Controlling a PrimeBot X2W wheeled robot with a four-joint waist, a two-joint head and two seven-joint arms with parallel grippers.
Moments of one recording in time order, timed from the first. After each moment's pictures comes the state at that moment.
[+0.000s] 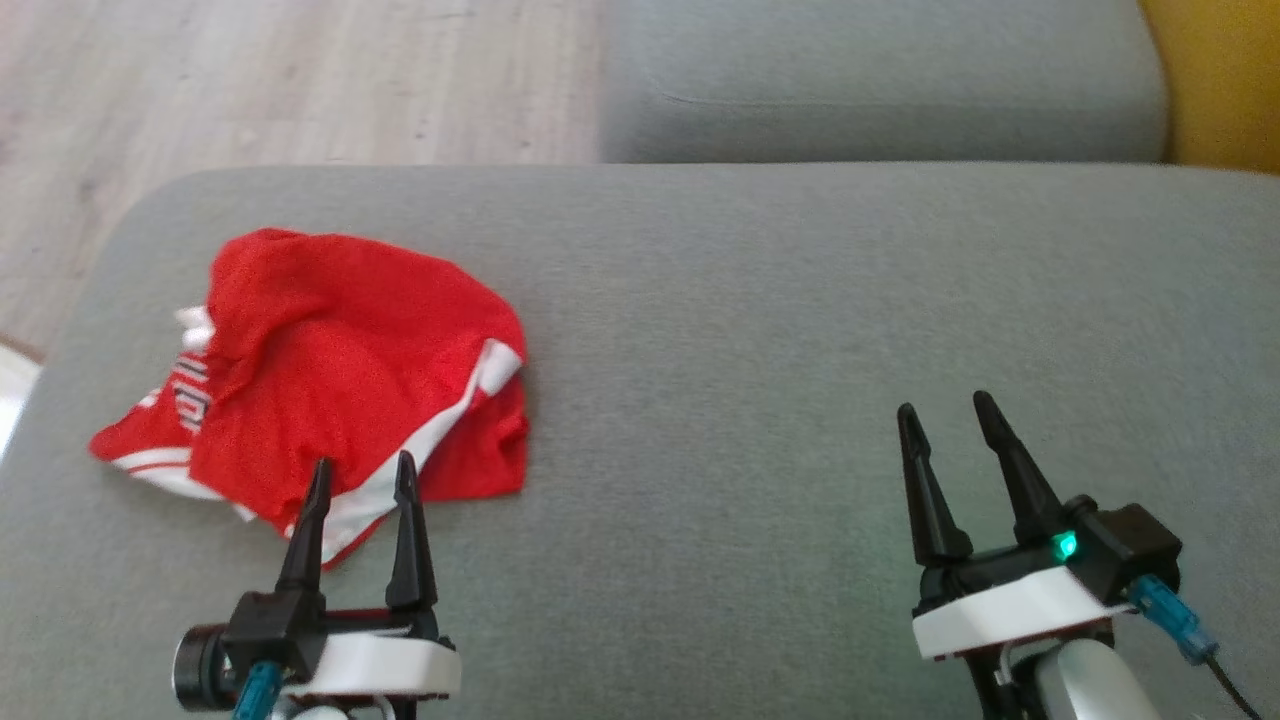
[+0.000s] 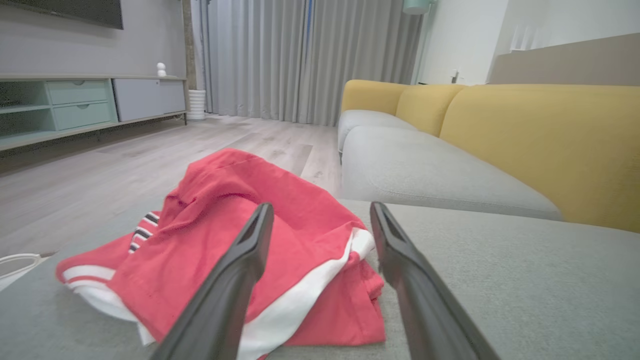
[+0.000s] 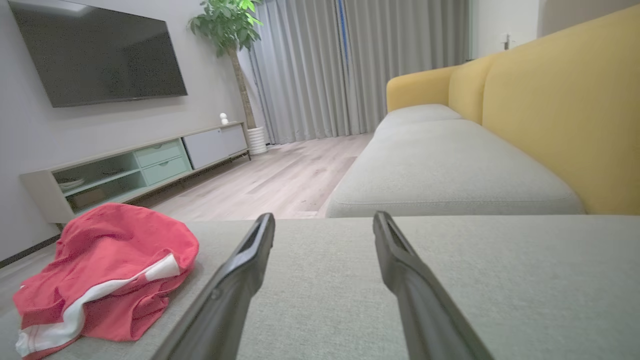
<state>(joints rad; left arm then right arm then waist) 0.01 0.05 -0.16 0.19 -0.21 0.04 -0.25 0.00 -0.04 0.16 0.17 0.19 0.13 -0.25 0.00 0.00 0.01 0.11</state>
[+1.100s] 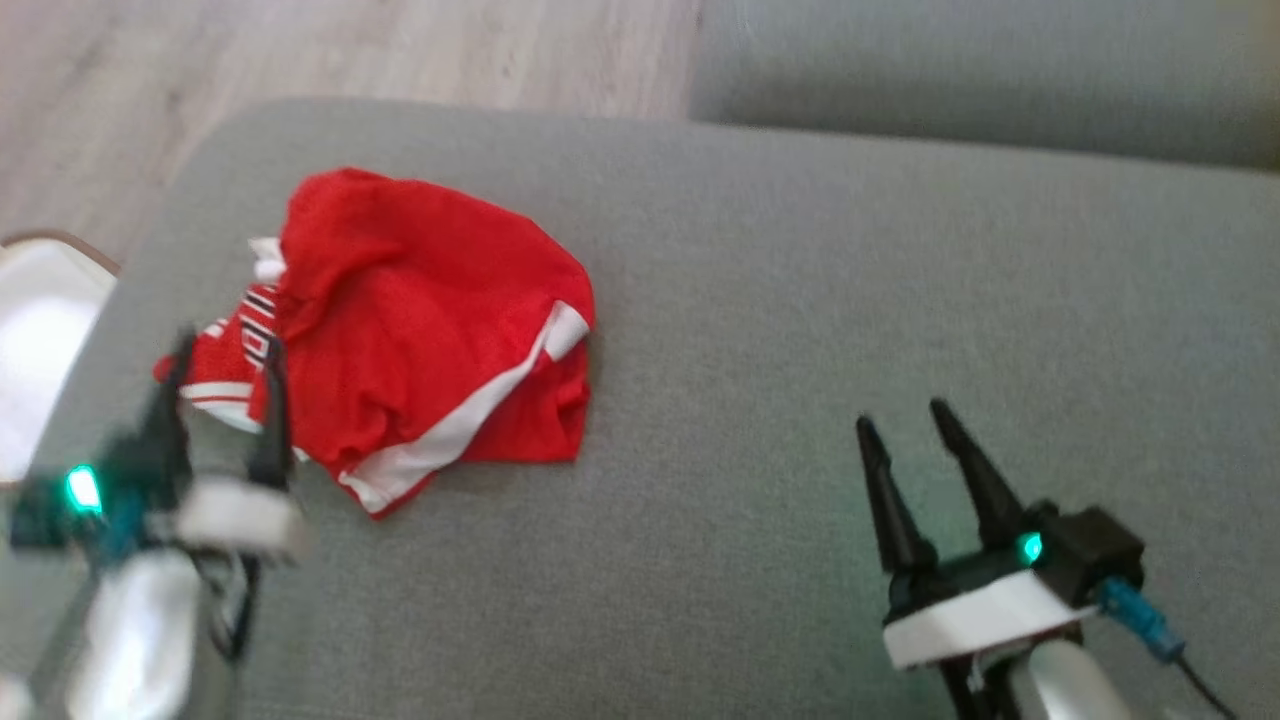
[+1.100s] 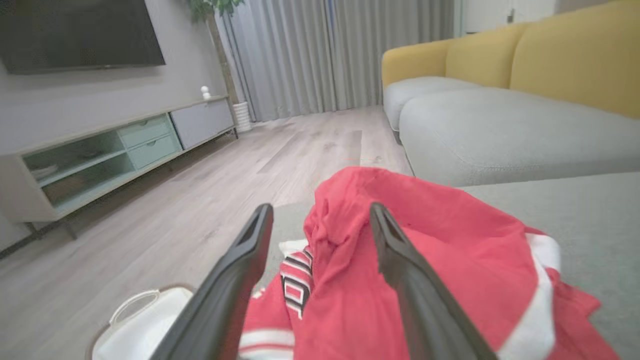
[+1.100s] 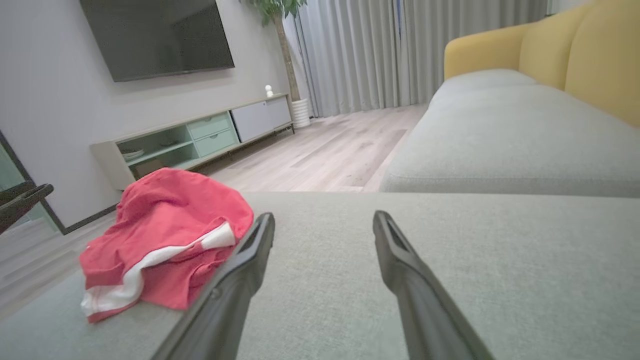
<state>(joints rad) -0.23 0.20 -0.03 0.42 -0.10 -0.07 -0.24 0.01 -0.04 0.24 0.17 0.21 0.13 -0.25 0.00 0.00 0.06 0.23</state>
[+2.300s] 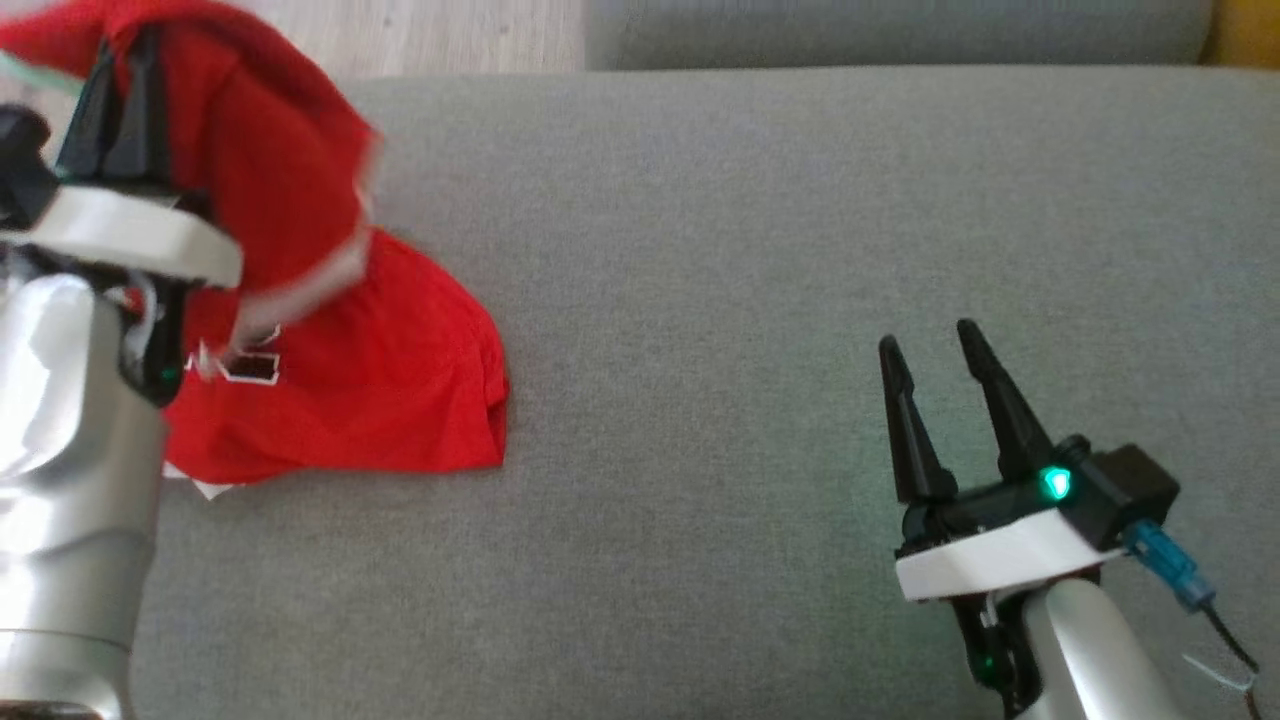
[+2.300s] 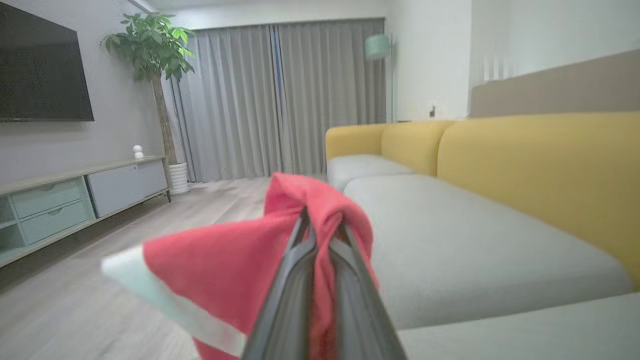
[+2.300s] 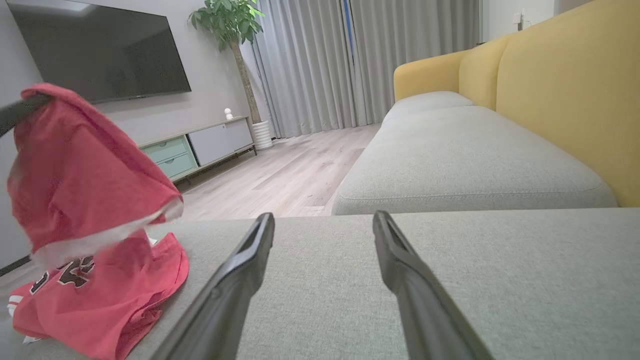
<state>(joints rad) -0.79 0.34 -0.23 0.64 -0.38 -0.13 -0.21 -0.10 -0.05 0.20 0.15 0.21 0.13 -0.25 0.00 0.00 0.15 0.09</state>
